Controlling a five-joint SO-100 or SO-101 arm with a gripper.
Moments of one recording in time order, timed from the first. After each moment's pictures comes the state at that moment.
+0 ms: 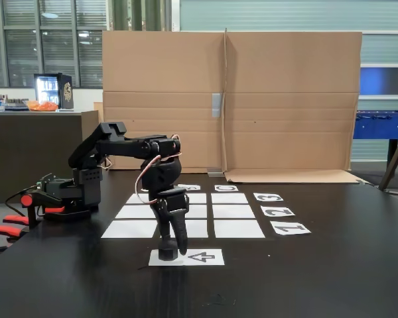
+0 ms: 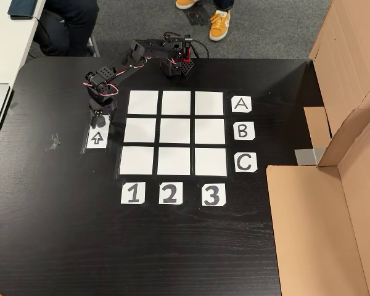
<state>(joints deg) 39.2 34.4 32.5 88.1 10.3</state>
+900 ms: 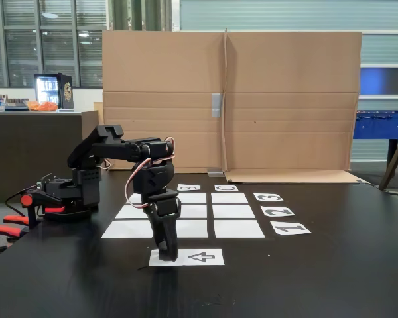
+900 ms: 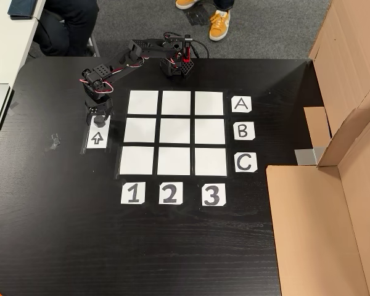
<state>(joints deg) 42.1 31.9 29.0 88.1 11.2</state>
